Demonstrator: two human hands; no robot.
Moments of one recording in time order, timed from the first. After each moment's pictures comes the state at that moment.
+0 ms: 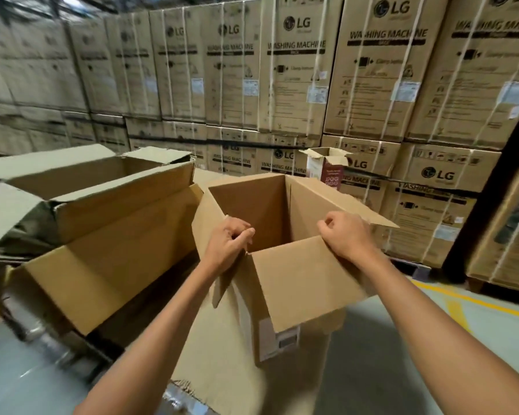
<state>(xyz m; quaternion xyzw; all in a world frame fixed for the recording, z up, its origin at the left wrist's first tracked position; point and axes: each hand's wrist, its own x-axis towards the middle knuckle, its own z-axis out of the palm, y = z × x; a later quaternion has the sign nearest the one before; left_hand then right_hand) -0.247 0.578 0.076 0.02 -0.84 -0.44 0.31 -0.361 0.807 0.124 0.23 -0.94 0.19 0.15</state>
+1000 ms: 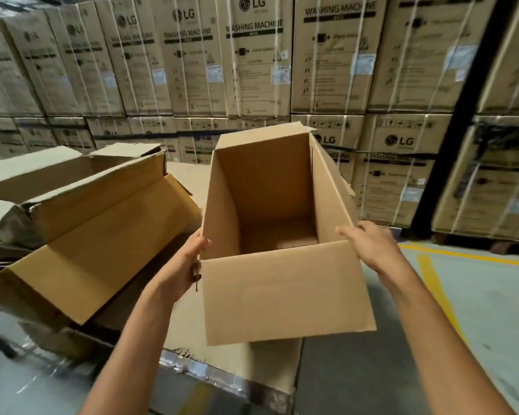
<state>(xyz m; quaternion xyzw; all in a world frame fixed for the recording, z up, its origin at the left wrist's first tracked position) -0.155 0.591 0.049 0.13 -0.66 -0.74 0.02 -0.241 0.924 0.114 -0.03 -0.91 0.42 -0.01</state>
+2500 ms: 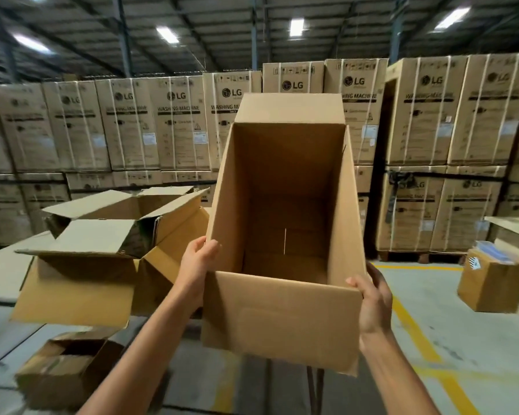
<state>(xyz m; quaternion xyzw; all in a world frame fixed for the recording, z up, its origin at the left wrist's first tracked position) 0.217 0.496 0.147 0.07 -0.70 -0.68 0.18 0.234 0.779 0.108 -0.04 -0.54 0.81 0.21</state>
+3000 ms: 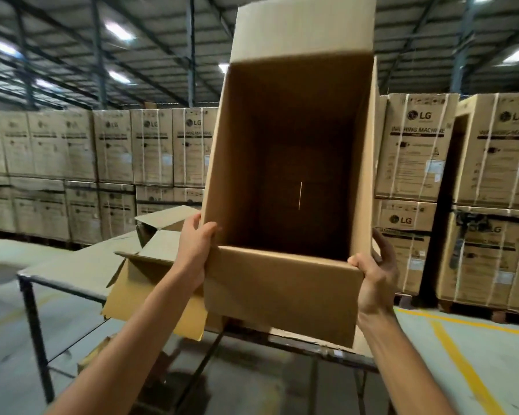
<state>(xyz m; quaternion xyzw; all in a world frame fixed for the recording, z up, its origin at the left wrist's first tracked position) 0.267 0.306 0.223 0.07 -0.65 -0.69 0.31 0.244 0.589 0.199 0.17 -0.49 0.82 0.24</state>
